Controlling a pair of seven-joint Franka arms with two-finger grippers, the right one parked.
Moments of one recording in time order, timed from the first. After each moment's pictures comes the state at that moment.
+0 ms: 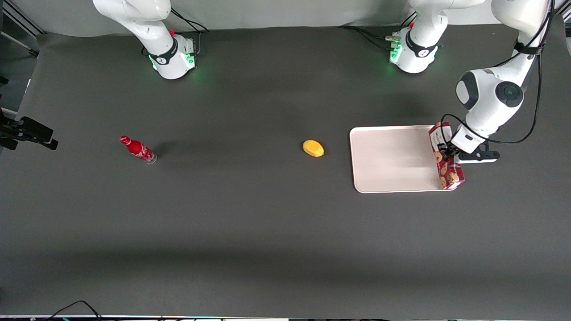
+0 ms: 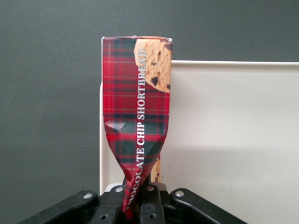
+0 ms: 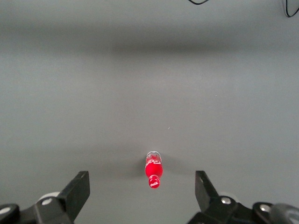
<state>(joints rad) 0.04 0.13 0.03 -2.58 -0.06 2.84 0.08</state>
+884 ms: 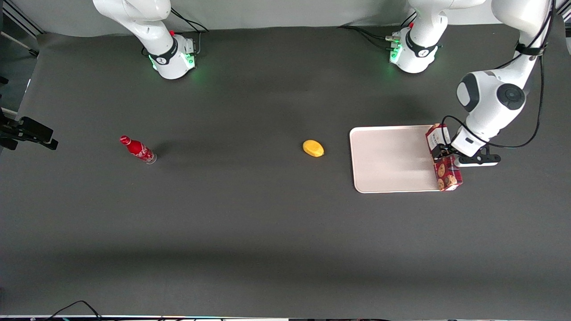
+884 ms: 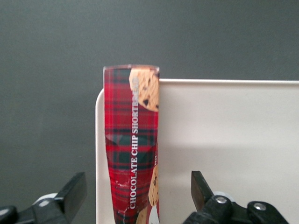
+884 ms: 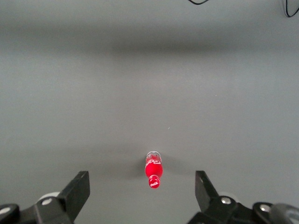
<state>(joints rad) 0.02 0.12 0.03 -2.52 -0.06 2.76 0.06</state>
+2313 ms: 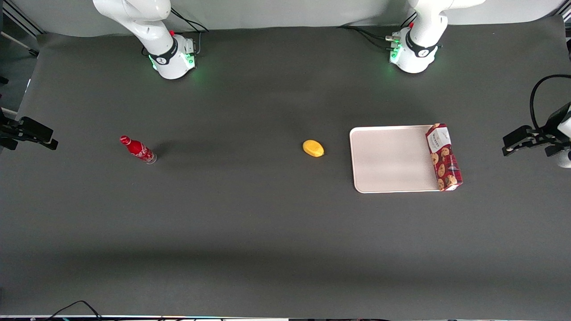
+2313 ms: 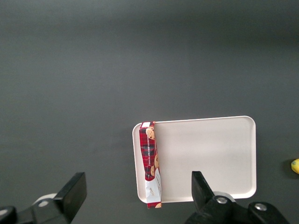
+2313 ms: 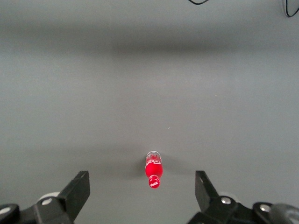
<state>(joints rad) 0.03 0.07 -0.01 -1.59 0.02 1.71 0.06</state>
